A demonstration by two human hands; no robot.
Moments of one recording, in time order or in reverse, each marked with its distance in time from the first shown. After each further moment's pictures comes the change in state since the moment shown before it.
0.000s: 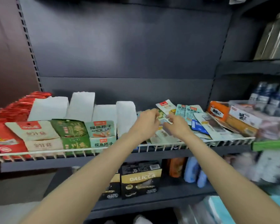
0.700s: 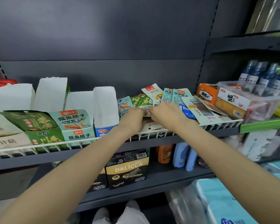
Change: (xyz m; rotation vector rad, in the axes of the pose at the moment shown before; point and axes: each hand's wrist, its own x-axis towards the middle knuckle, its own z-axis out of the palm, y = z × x) left_hand 0.029 -0.026 0.064 0.219 -0.157 0.013; right_hand -0.012 0.004 -0.018 -0.847 0.042 -0.515
